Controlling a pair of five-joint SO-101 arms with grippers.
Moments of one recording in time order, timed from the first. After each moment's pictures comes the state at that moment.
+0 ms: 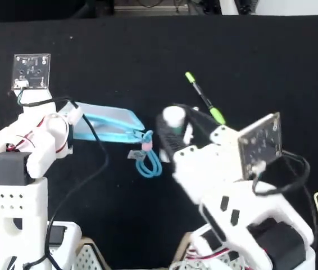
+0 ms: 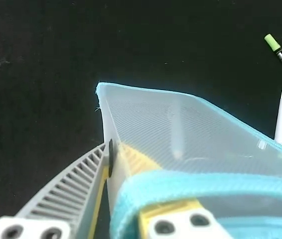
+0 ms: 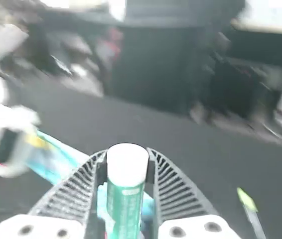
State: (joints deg) left arm -4.2 -51.4 25.5 76.8 -1.1; right arm -31.6 -71.9 27.9 62.6 -2.8
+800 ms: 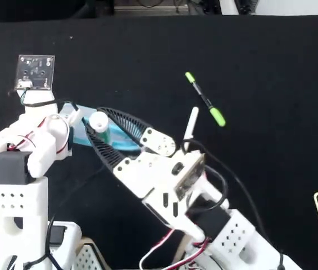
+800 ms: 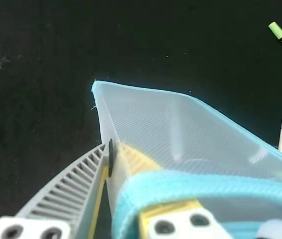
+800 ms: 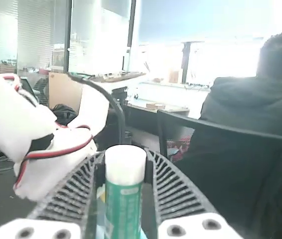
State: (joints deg) left arm -4.2 -51.3 25.5 77.8 -2.3; right arm -48.4 -72.0 68.8 -0.7 6.8
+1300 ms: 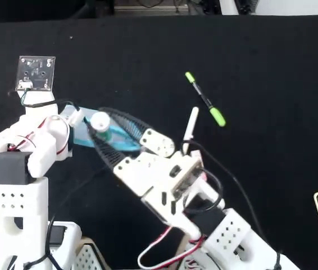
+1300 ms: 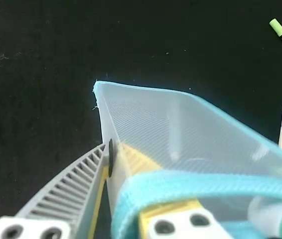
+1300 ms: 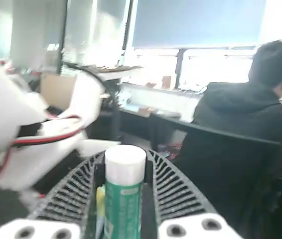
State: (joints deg) left arm -4.2 -51.3 26.3 77.8 -2.3; right arm -45.9 -71.1 74.6 -8.9 8.0
